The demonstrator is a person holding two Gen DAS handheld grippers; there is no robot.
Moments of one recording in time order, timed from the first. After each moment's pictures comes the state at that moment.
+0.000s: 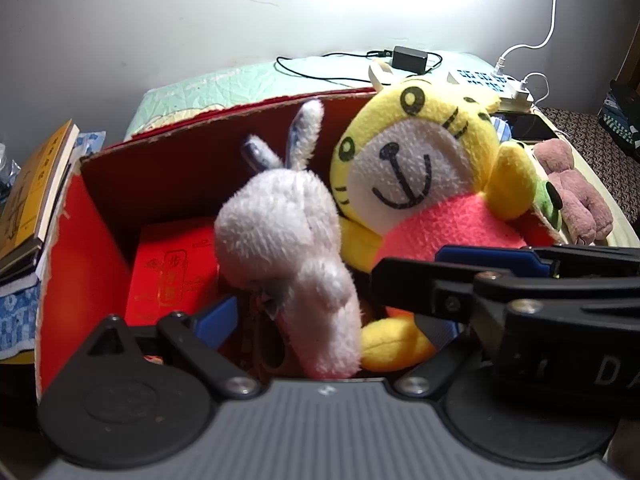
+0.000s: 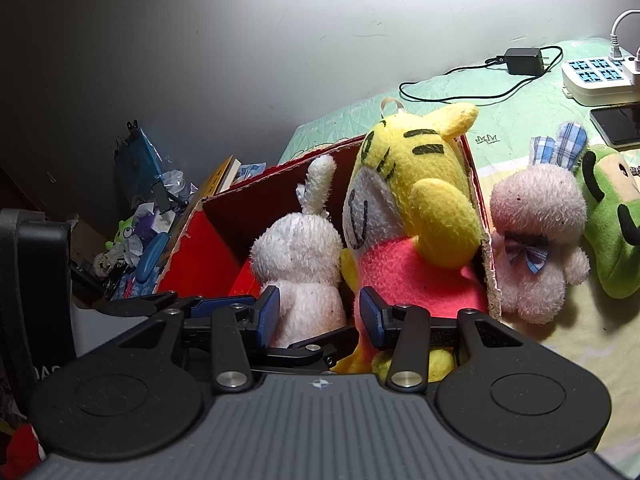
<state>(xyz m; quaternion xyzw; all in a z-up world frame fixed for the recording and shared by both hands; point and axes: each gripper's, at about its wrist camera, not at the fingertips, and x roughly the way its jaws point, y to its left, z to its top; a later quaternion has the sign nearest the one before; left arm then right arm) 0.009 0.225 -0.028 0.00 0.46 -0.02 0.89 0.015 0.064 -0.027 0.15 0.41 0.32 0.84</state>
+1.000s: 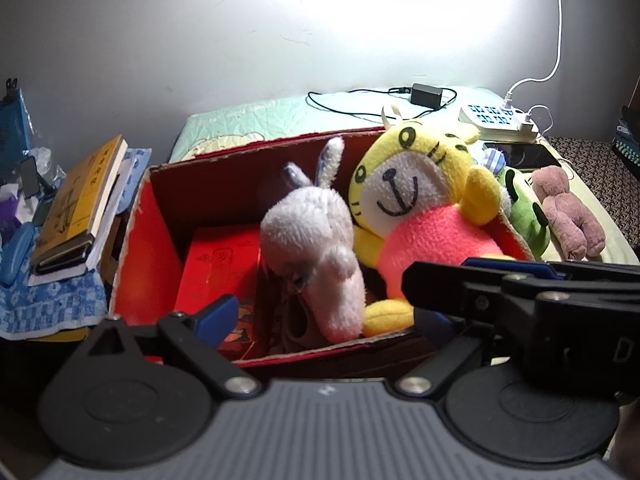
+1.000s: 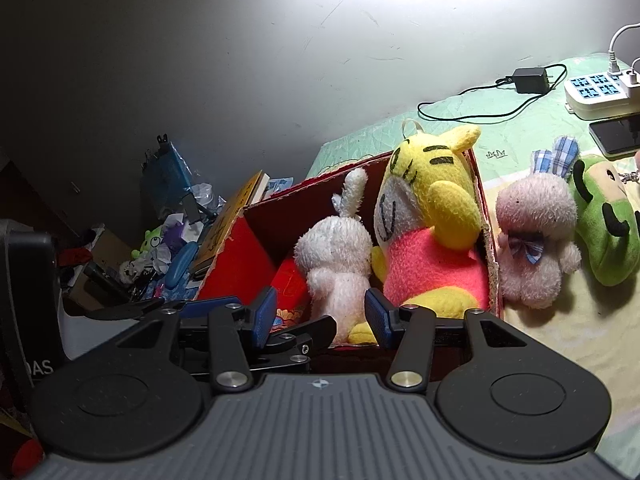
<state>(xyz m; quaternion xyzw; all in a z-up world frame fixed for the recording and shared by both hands) -0.044 0.220 0.011 0.00 0.42 0.03 0.91 -0.025 0.046 0.000 0.17 0.38 0.34 0.84</state>
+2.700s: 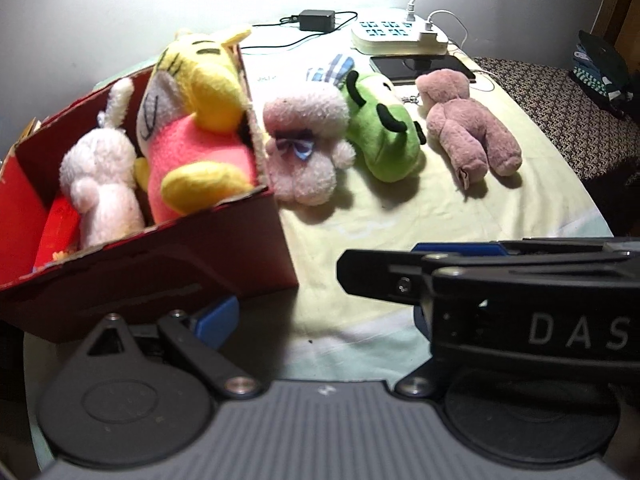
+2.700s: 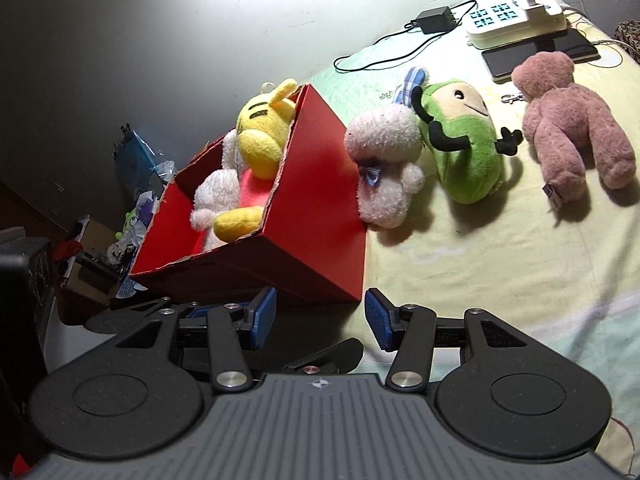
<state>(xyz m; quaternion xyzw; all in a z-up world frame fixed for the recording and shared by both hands) -0.041 0.054 -0.034 0.03 0.50 -0.03 0.86 -0.019 -0.091 -0.044 0.20 0.46 0.31 0.81</state>
